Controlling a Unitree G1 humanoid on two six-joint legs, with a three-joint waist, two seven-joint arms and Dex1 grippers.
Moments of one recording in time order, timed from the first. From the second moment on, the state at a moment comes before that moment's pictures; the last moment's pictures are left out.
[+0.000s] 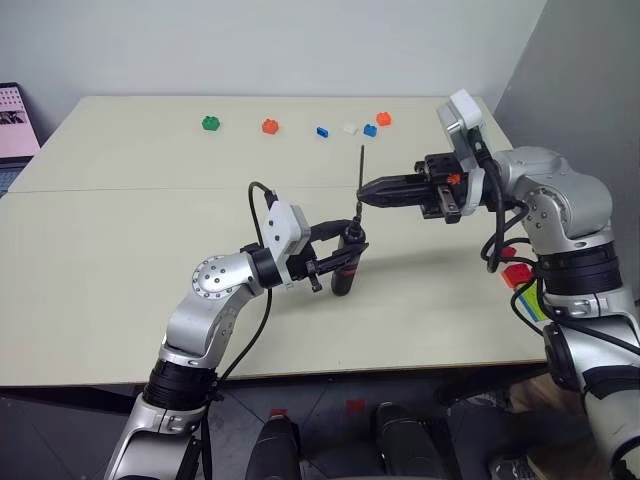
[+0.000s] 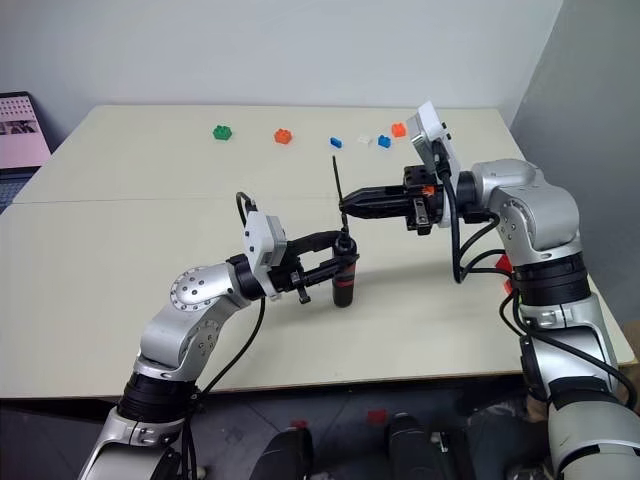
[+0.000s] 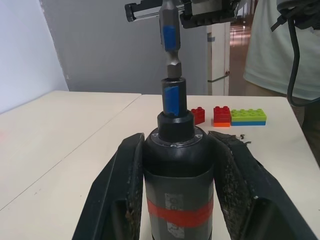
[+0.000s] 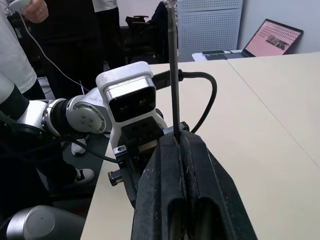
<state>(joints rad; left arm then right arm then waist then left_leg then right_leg) -0.43 0.40 -0.11 -0.17 -0.37 0.23 -0.86 -0.99 -0.54 0.10 0.14 0.55 0.64 1.35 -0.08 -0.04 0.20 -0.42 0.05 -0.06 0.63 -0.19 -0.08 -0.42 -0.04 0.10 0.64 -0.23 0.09</state>
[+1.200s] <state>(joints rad) -0.43 0.41 -0.11 -0.17 -0.38 0.23 -0.85 -0.96 -0.53 0.11 0.16 0.53 0.65 1.34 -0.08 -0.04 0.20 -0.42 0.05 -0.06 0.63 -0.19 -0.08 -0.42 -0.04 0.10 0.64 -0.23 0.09</state>
